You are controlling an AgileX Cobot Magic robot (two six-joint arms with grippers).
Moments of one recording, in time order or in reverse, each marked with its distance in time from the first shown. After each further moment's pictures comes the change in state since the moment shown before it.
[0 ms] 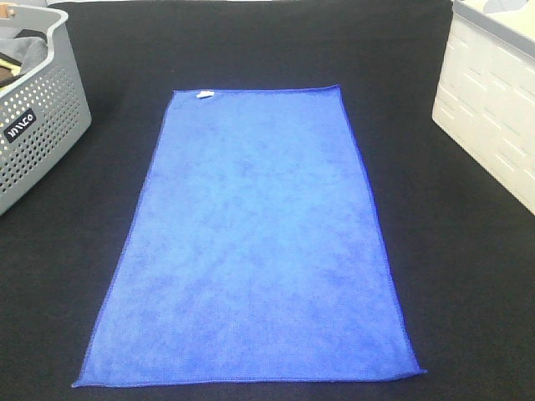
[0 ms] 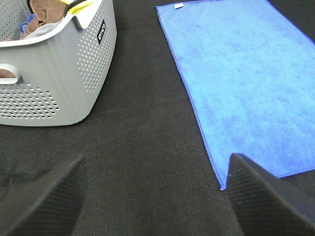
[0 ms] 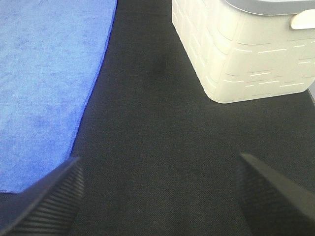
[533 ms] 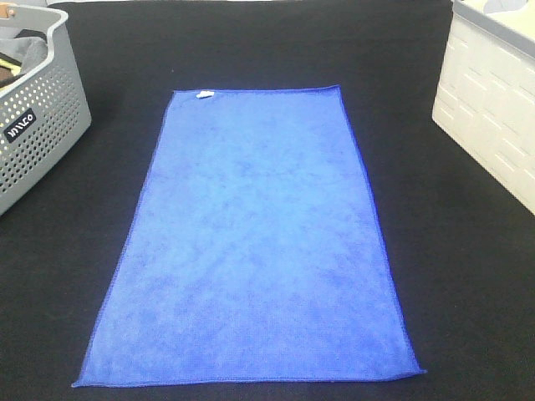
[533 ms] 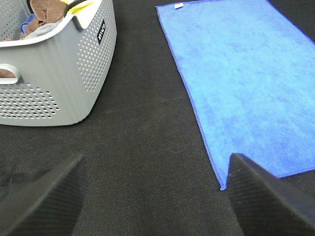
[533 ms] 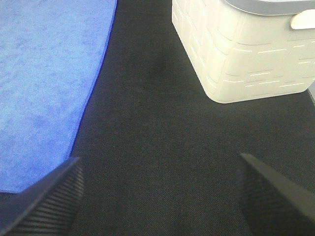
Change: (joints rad) left arm 0.000 0.000 0.000 0.000 0.000 0.000; right arm 0.000 0.000 0.000 0.000 0.000 0.000
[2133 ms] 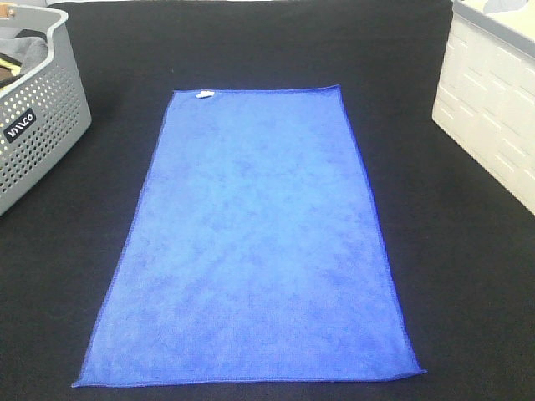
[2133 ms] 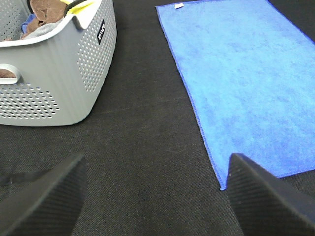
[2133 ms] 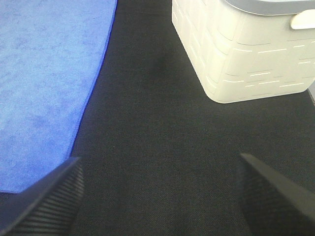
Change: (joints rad) left arm 0.000 0.000 0.000 0.000 0.000 0.000; right arm 0.000 0.000 0.000 0.000 0.000 0.000
